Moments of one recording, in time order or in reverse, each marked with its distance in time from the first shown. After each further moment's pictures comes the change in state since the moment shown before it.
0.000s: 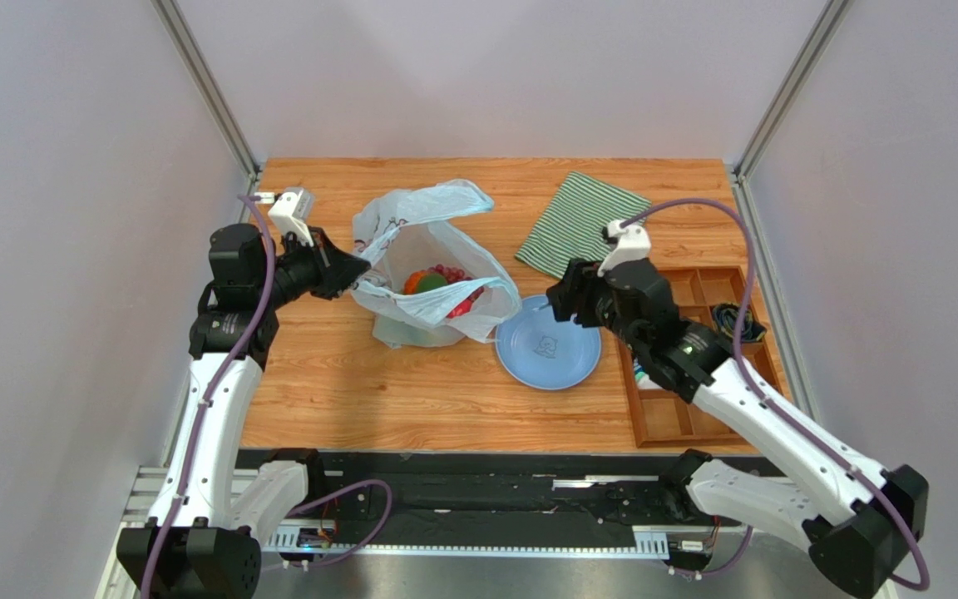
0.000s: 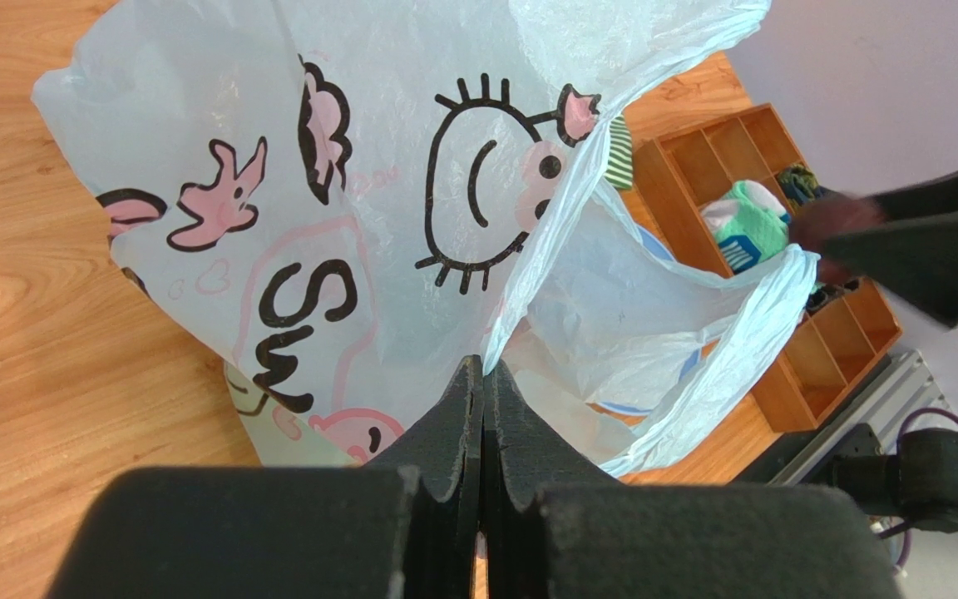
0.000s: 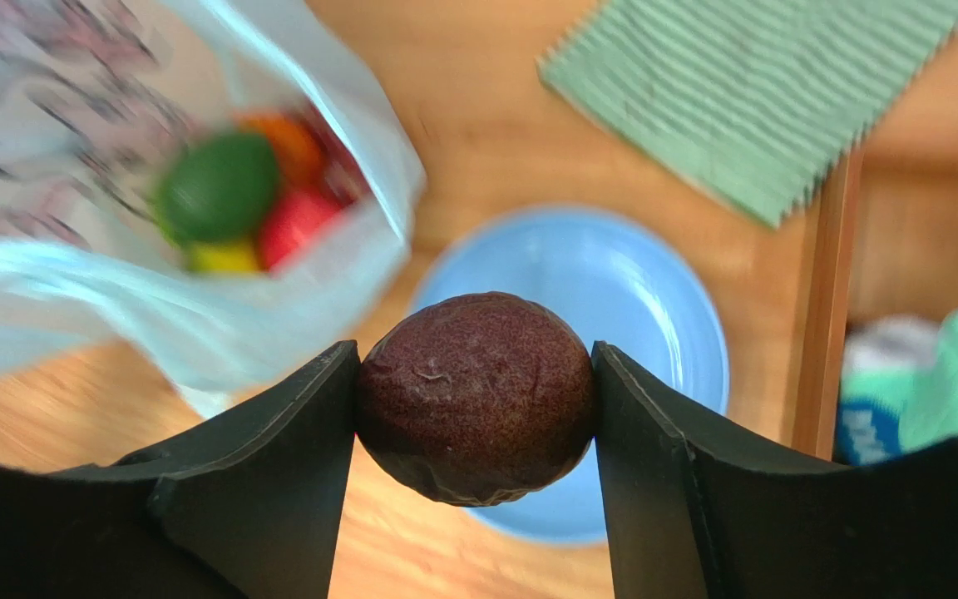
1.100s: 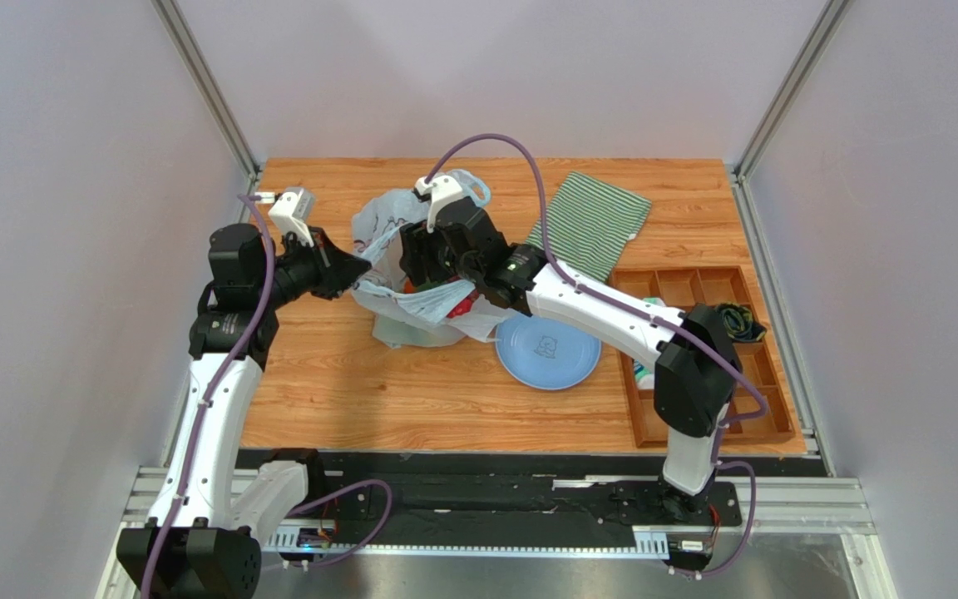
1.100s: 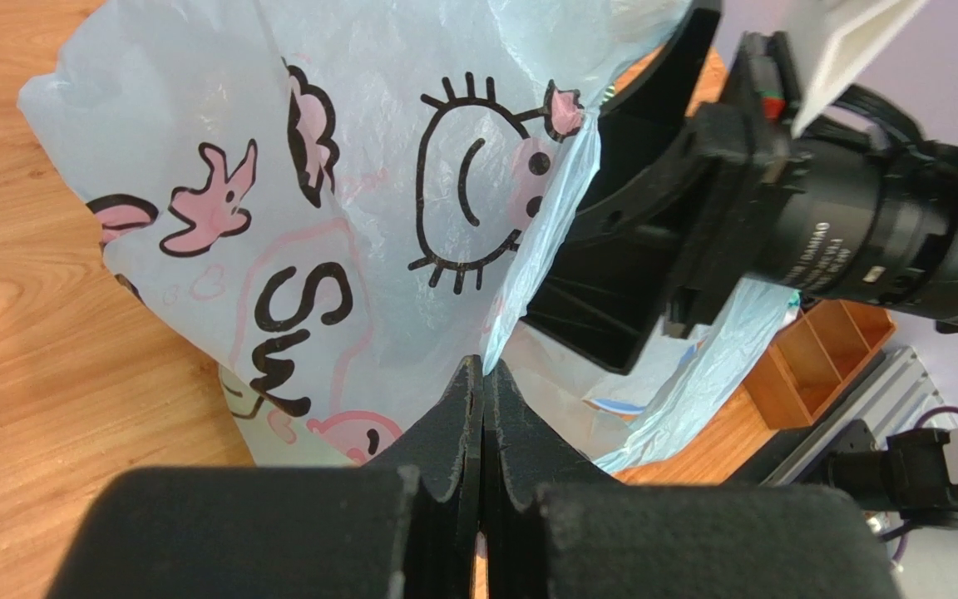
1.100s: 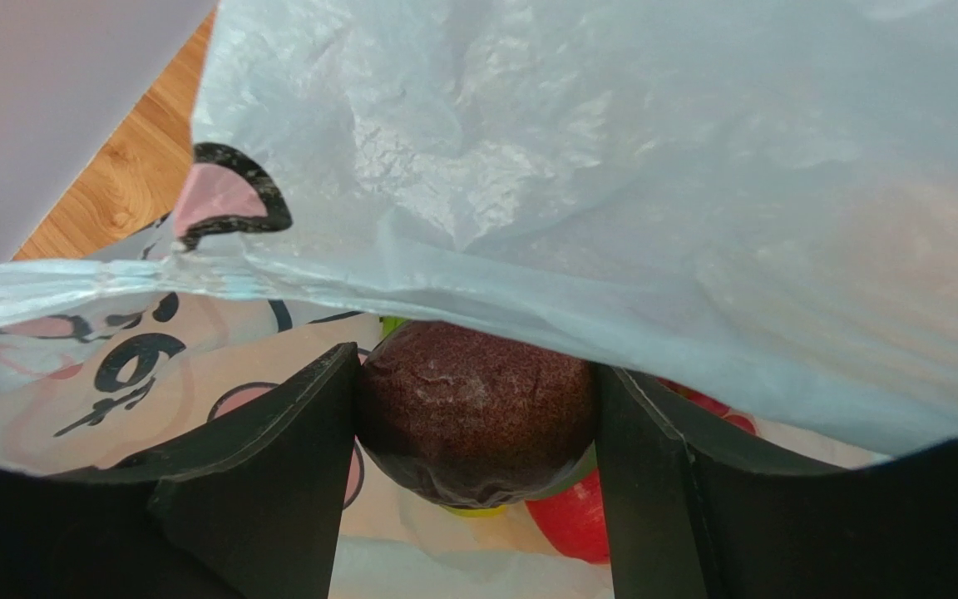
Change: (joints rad) left arm 0.000 -0.001 0.000 0.004 0.011 -0.001; right arm 0.226 0.829 0.731 0.165 -0.106 -0.173
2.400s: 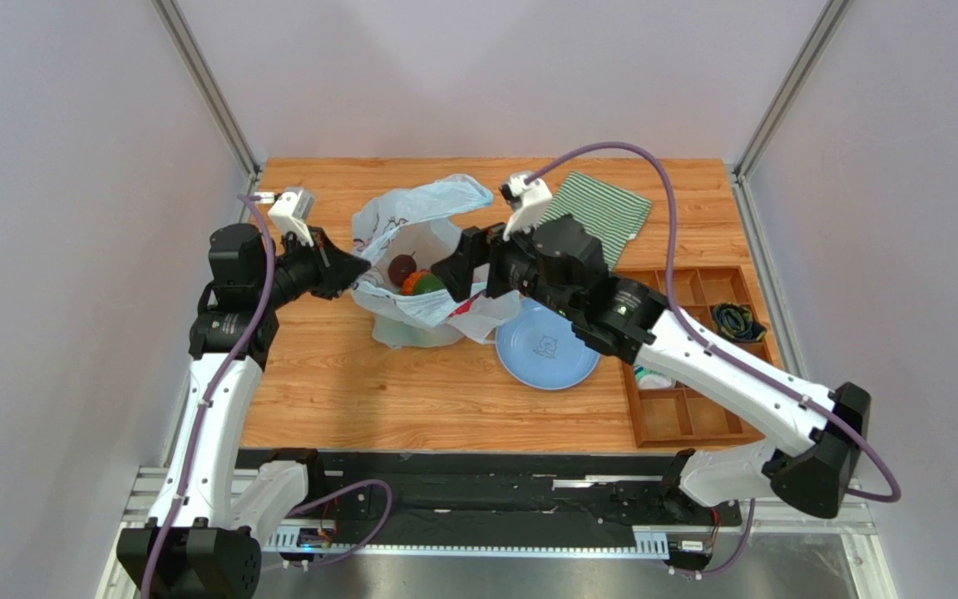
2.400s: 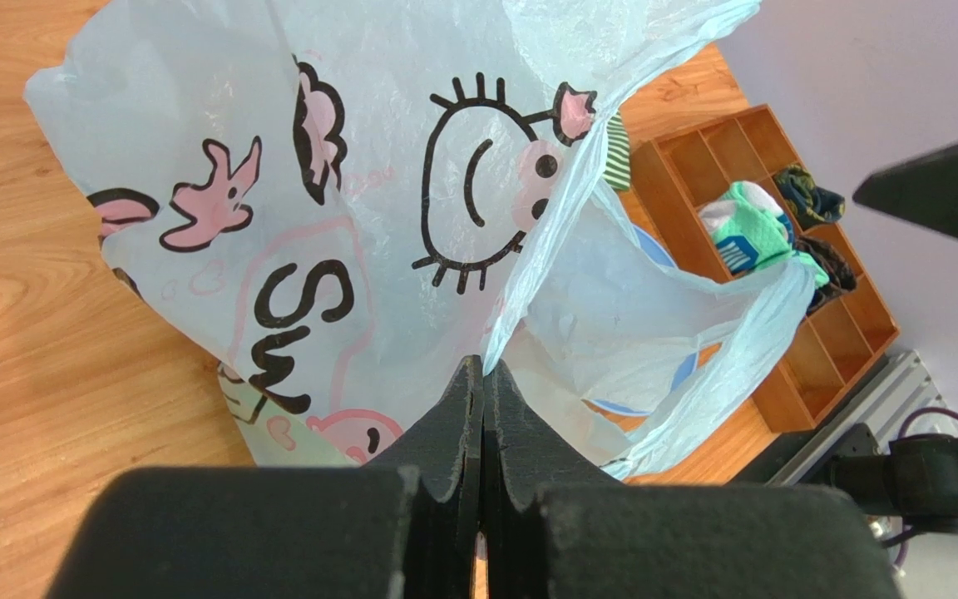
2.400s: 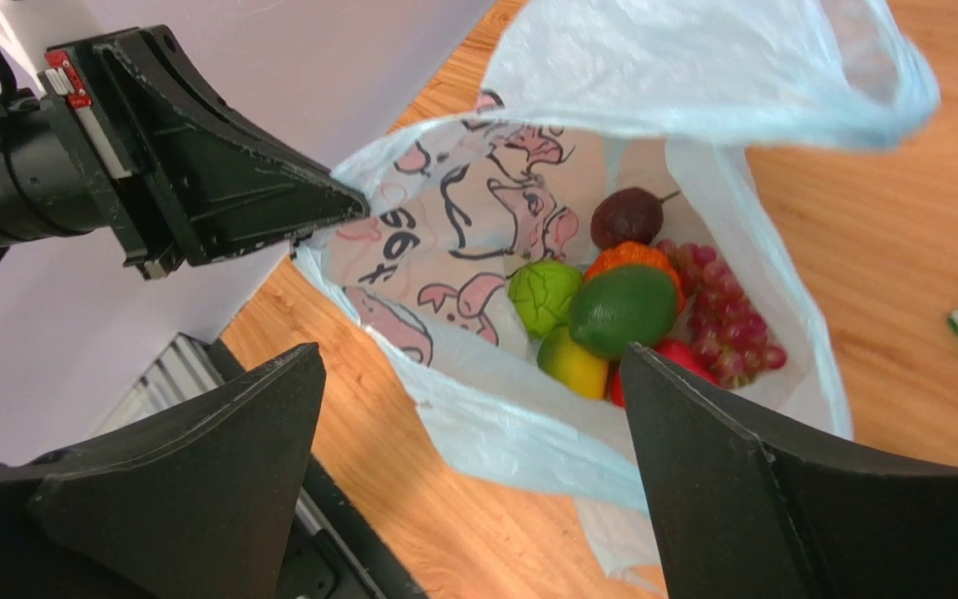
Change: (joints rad) left arm 0.000 0.000 0.000 -0.001 -0.005 -0.002; right arm 0.033 -0.468 -0.237 -0.006 -0.024 0.119
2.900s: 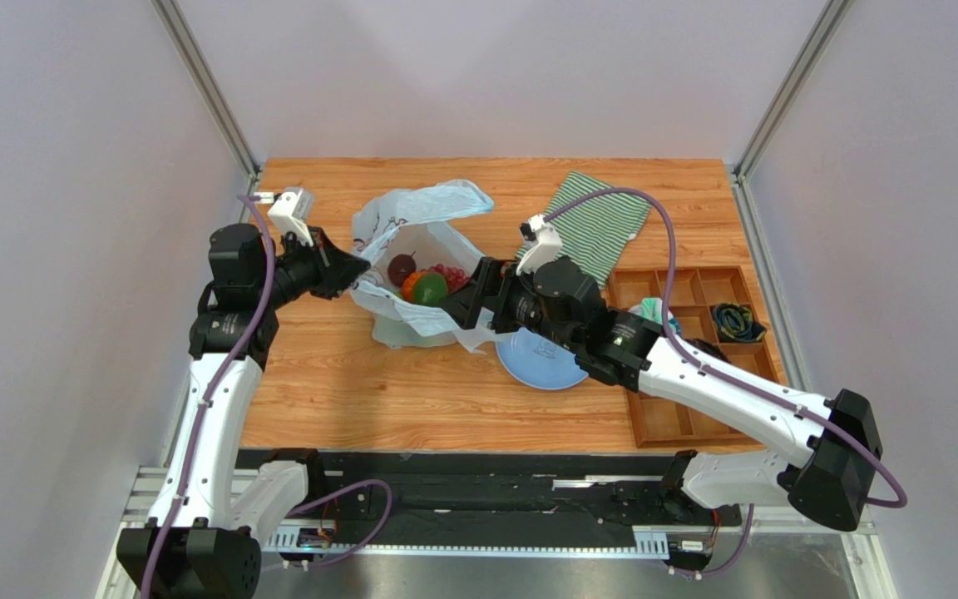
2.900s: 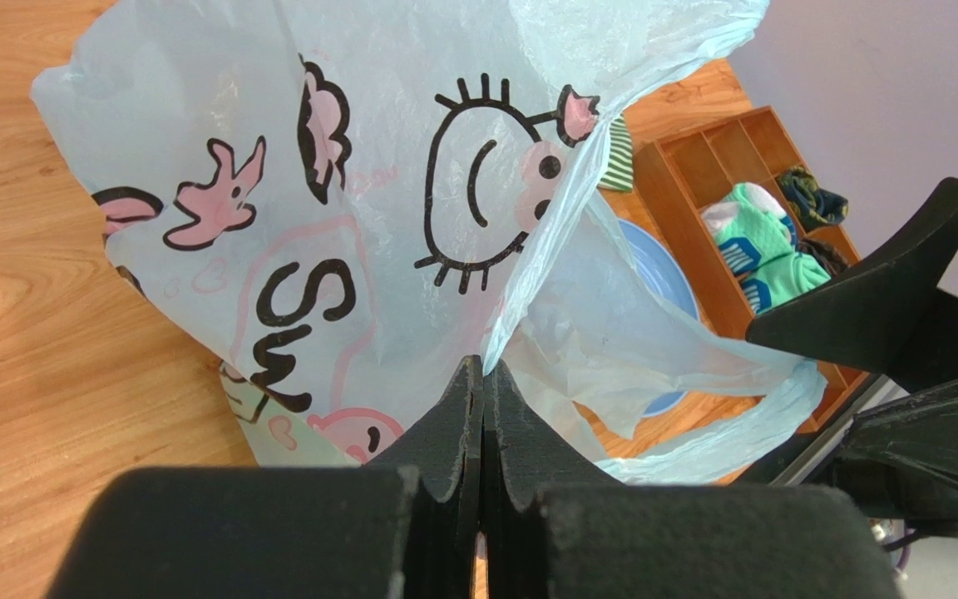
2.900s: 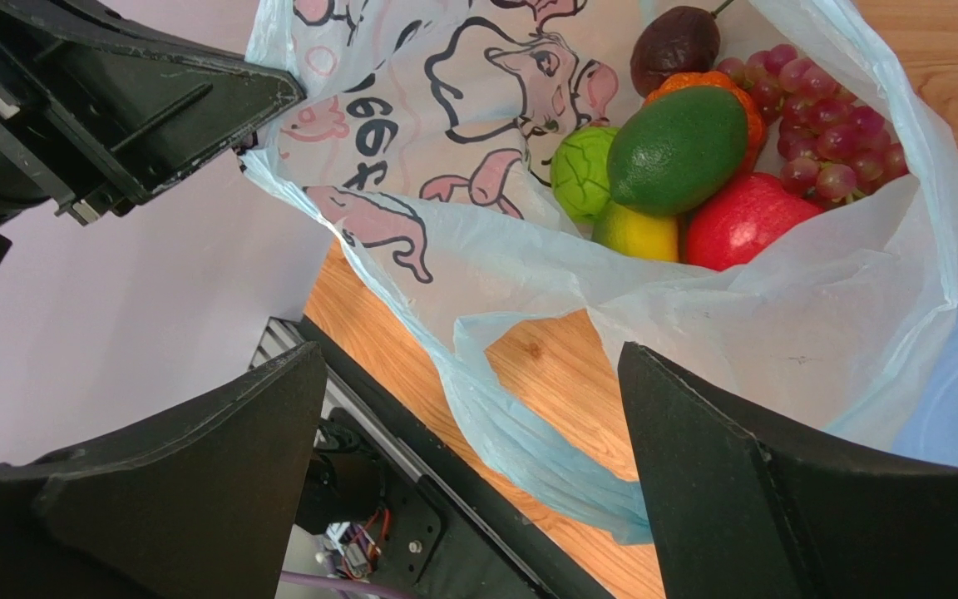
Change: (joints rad) left arm 0.000 0.000 0.000 0.000 -0.008 0.000; right arm 0.023 -0.132 -0.327 0.114 0.007 0.361
